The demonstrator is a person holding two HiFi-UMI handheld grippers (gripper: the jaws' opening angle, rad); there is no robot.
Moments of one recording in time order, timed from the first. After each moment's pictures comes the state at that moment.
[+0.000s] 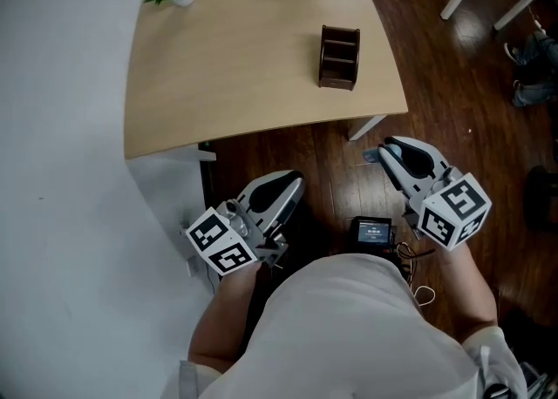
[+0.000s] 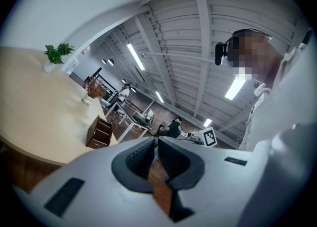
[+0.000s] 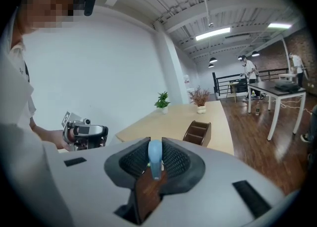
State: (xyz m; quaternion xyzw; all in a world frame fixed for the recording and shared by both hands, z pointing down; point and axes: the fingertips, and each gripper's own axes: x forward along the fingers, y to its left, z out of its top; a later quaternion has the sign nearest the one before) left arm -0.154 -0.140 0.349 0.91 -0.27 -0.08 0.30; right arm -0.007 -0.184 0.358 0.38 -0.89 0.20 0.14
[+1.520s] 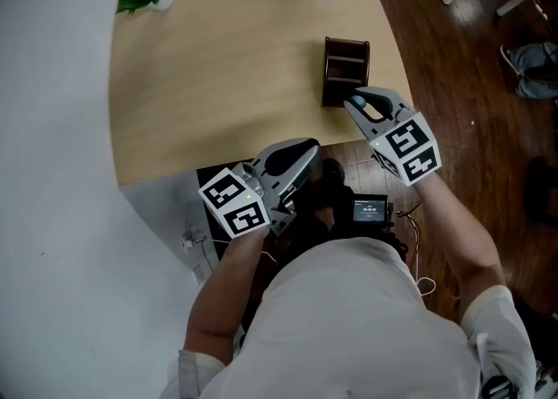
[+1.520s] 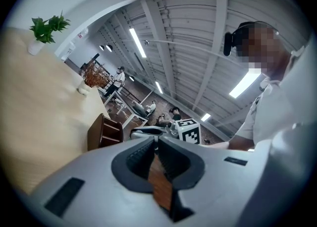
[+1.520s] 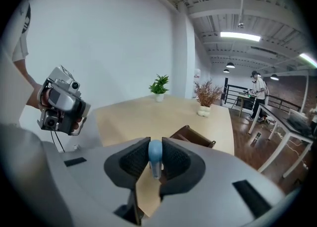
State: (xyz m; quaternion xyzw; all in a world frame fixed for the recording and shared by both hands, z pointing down) left arm -0.127 -0.288 0.400 0.91 -0.22 -0.04 0.34; right arm -0.056 -0.373 0.452 0.36 -0.89 0.09 0.26
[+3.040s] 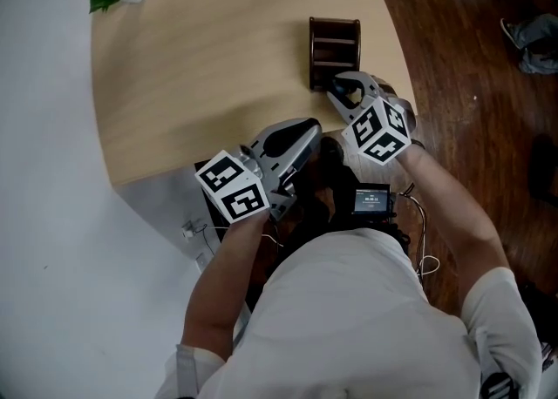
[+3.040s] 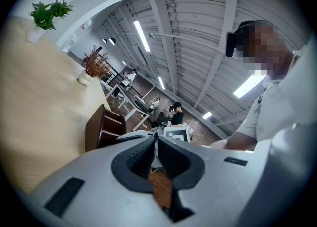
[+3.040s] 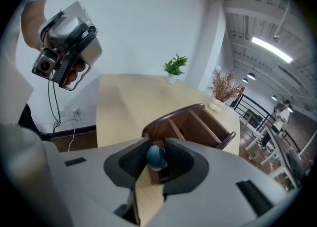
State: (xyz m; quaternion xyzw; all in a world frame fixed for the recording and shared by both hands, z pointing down) left arm -0.105 -0.313 0.433 0.90 -0.21 -0.01 0.37; right arm -0.069 -0.383 0.549 0.29 -0.87 -0.01 0.40
